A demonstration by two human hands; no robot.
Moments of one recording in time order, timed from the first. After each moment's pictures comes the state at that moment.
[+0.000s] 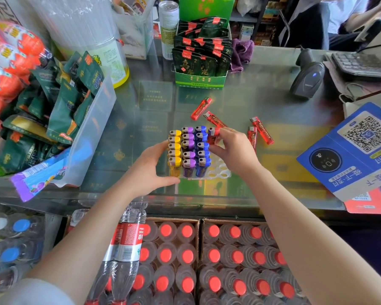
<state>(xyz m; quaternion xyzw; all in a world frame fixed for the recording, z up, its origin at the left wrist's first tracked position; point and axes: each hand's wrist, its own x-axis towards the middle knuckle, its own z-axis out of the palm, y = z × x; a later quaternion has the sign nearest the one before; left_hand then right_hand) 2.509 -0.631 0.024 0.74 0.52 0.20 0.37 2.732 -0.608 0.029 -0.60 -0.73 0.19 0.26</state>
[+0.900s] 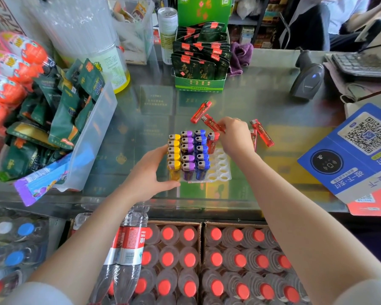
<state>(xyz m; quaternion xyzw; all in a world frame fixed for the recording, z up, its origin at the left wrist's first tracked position) 2.504 -0.627 0.007 0.76 0.51 0.21 0.35 2.729 -0.566 0.032 -0.73 -0.63 0.16 0.20</state>
